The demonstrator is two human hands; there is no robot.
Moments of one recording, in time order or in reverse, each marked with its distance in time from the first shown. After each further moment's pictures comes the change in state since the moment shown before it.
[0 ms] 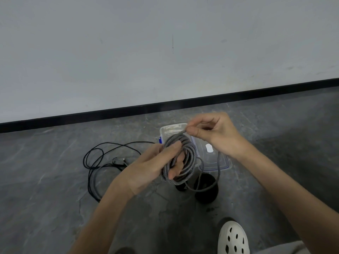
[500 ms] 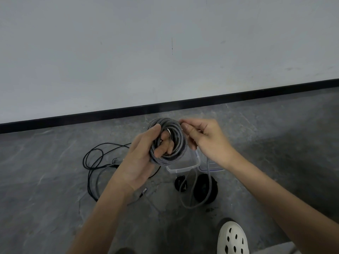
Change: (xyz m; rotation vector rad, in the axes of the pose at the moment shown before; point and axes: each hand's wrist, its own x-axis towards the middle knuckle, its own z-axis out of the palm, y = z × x) left_hand 0.008 0.003 -0.005 -0.442 0.229 0.101; right_hand 0.000 0.013 0.021 0.012 0.027 0.063
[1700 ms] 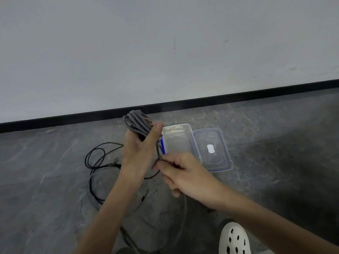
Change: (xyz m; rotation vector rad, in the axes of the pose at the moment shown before) left_hand 0.006 -0.010 -0.009 0.599 0.553 0.319; right_hand -0.050 -0.024 0.053 0.023 -0.294 0.349
